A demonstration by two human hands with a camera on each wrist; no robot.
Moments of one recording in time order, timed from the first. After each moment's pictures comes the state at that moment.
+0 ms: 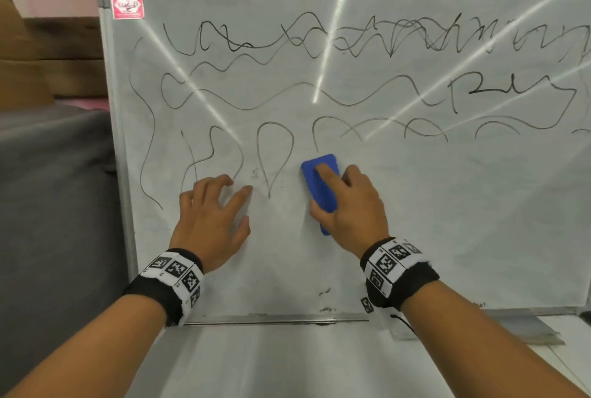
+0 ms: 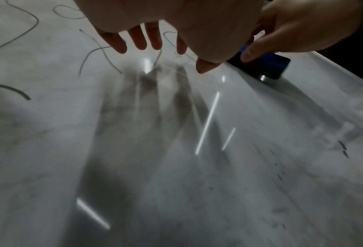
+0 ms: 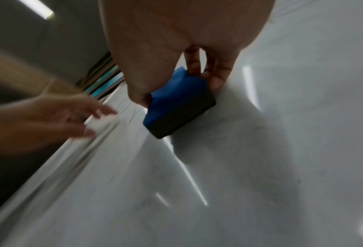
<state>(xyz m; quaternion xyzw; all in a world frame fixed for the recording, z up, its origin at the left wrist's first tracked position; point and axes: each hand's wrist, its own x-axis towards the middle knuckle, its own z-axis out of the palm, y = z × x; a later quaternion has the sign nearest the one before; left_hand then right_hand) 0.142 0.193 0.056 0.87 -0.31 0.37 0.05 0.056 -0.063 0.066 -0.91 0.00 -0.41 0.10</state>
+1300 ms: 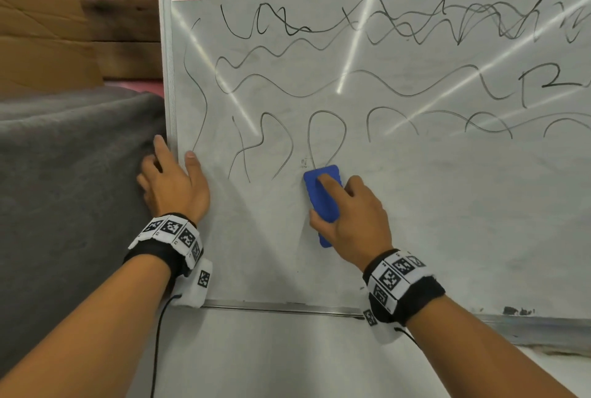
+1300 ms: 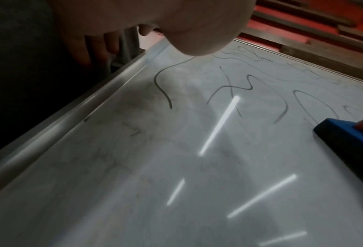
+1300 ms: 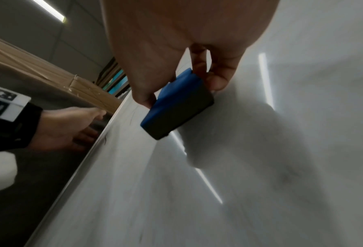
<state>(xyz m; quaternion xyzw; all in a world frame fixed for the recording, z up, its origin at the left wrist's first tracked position) 0.198 0.270 0.077 0.84 0.02 0.35 0.42 0.076 0.009 0.044 -0.92 0.00 -0.37 0.12</state>
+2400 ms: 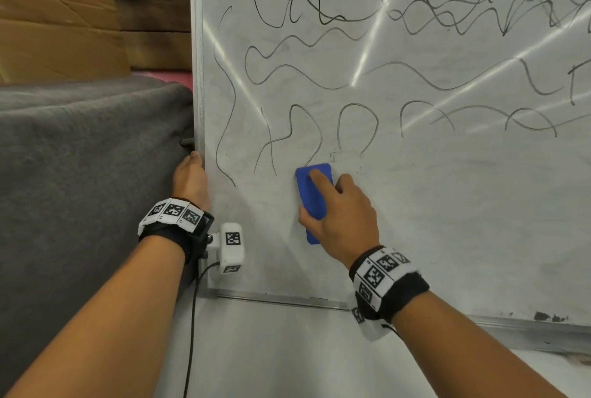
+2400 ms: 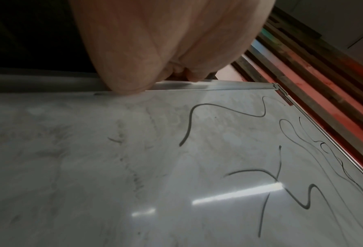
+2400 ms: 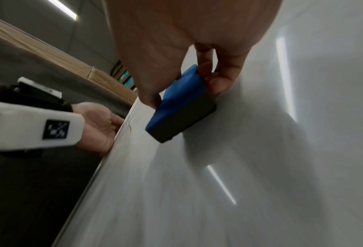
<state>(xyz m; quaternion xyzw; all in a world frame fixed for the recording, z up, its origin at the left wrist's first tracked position) 0.238 0.295 0.075 0.59 0.07 0.13 0.79 0.095 0.068 0.042 -0.93 -0.01 -0.34 0.14</state>
